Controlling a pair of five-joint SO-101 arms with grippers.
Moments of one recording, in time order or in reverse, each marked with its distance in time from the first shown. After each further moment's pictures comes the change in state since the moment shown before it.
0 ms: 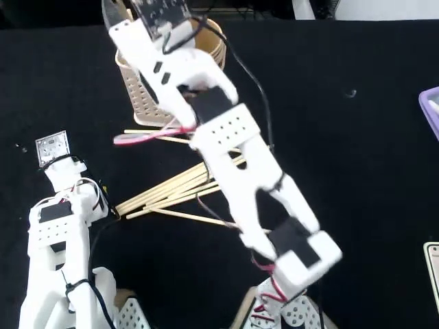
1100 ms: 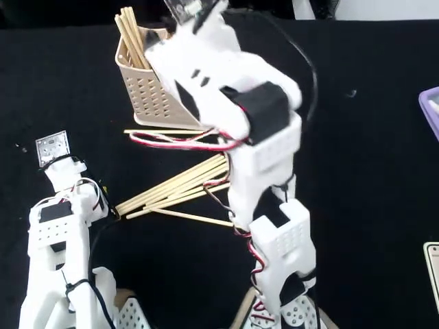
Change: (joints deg) left arm 0.0 0.0 0.0 0.0 0.0; right arm 1.4 16.4 -71.0 83.5 0.1
